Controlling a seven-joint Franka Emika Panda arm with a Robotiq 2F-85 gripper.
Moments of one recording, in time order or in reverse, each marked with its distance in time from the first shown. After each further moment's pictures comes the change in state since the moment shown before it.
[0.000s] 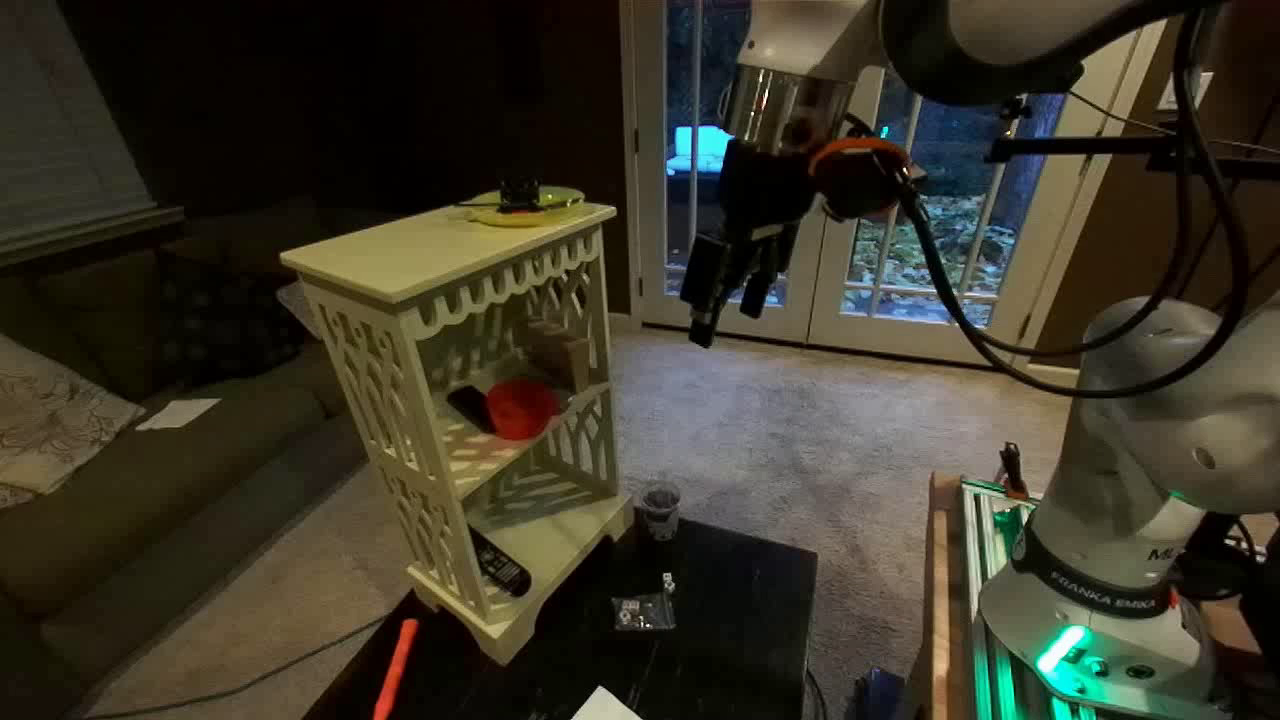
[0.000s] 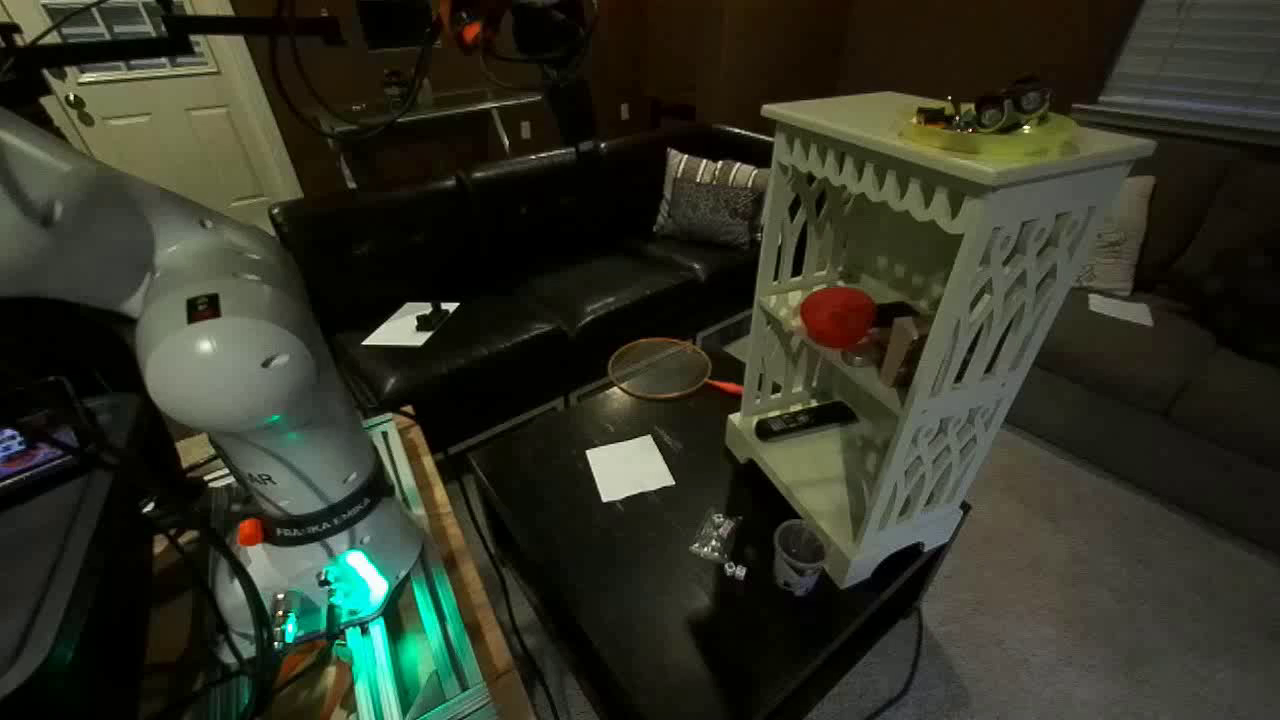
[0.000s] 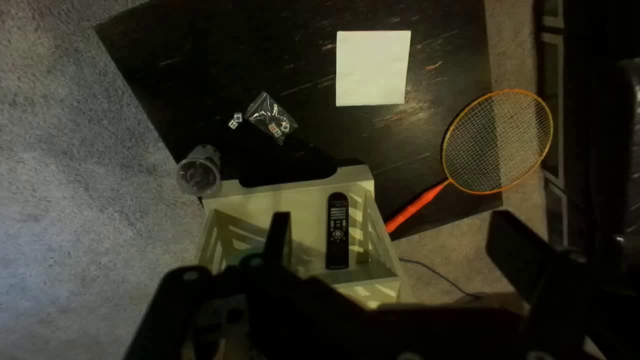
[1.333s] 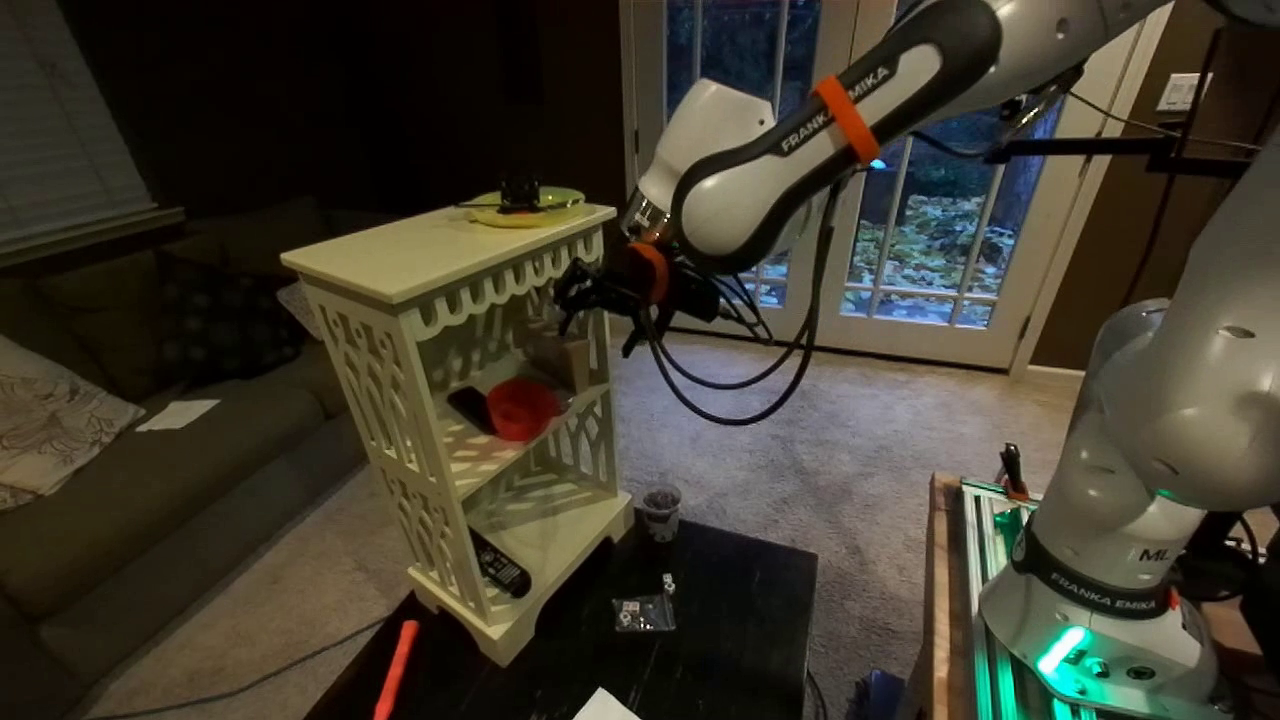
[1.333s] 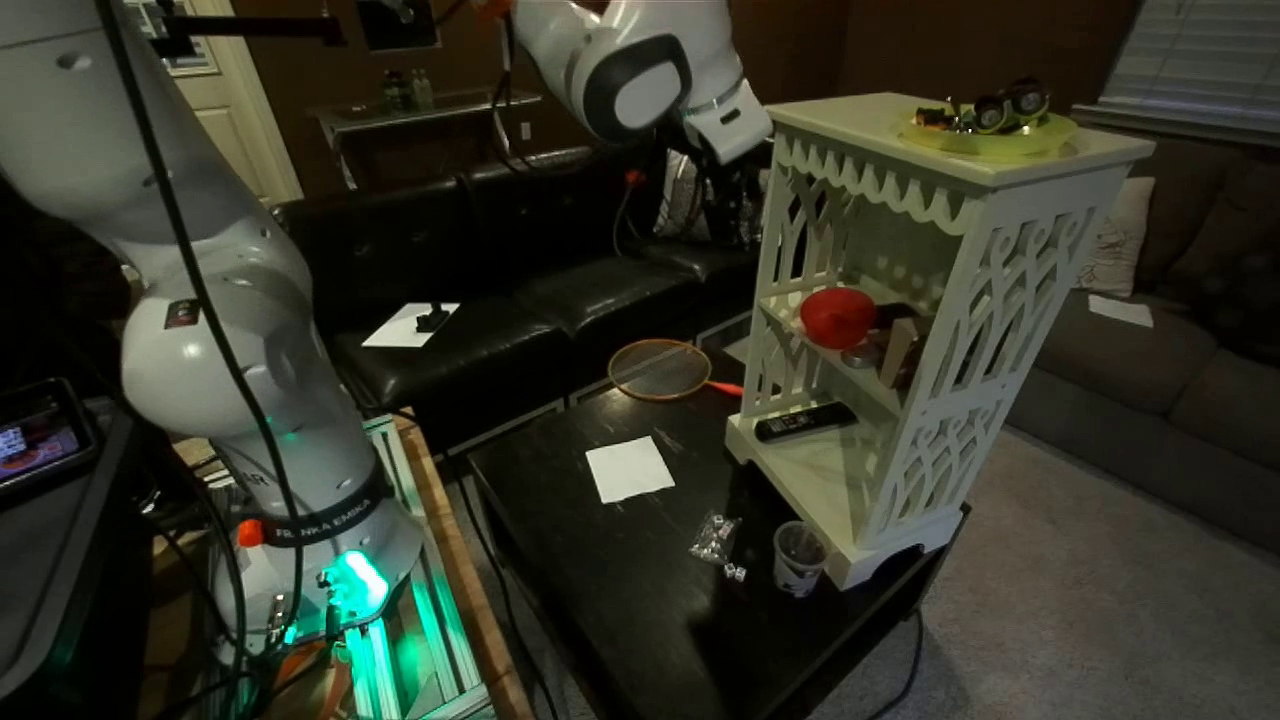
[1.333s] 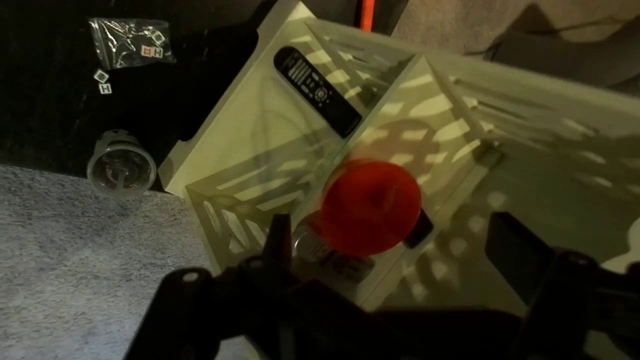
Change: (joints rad) arm -0.126 0.537 -0.089 0.029 0.087 0.838 0.457
